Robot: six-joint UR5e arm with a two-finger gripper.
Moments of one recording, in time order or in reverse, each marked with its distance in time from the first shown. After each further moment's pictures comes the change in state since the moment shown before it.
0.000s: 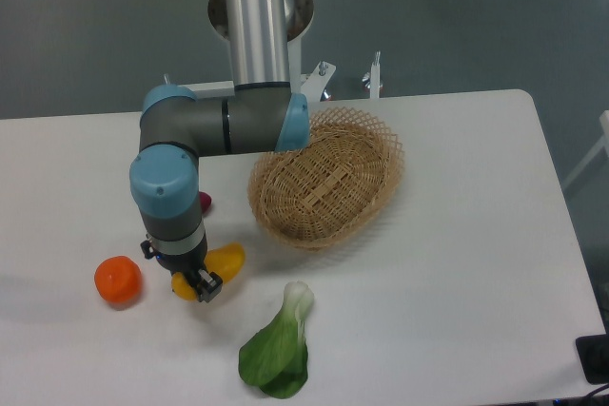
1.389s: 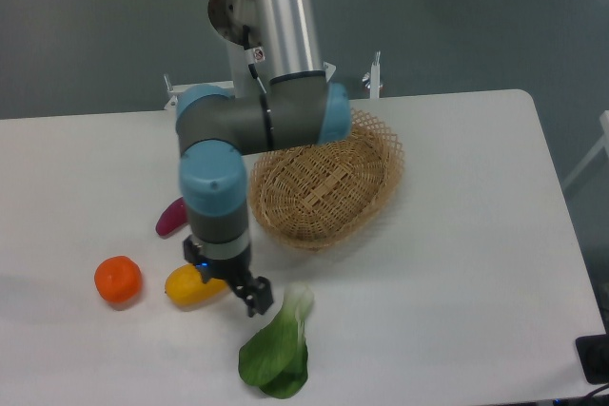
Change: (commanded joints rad) arm 0.189 0.038 0.084 -0.002 0.000 0.038
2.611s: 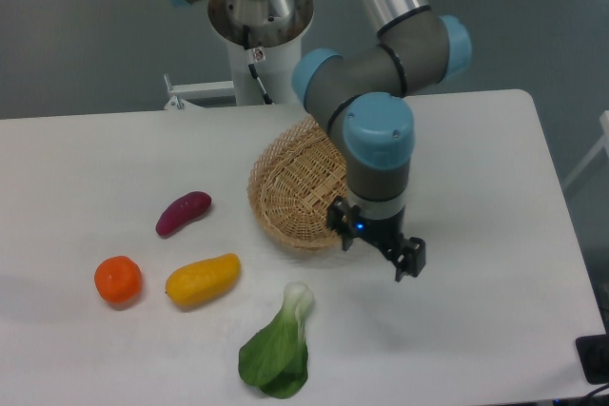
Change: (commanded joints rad) arm 0.285 0.054 0.028 -0.159 0.092 0.386
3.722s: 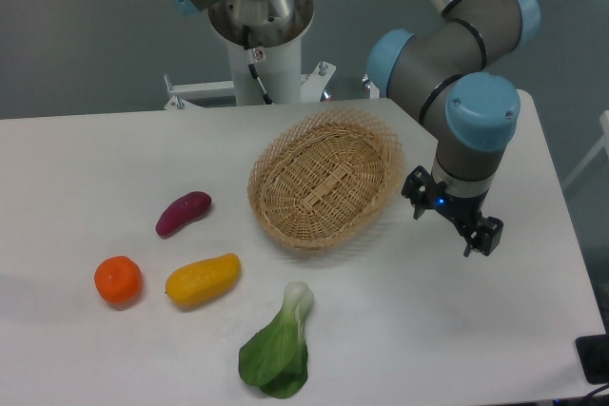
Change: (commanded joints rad) arm 0.097 -0.037 0.086 -0.081 -0.025 0.180
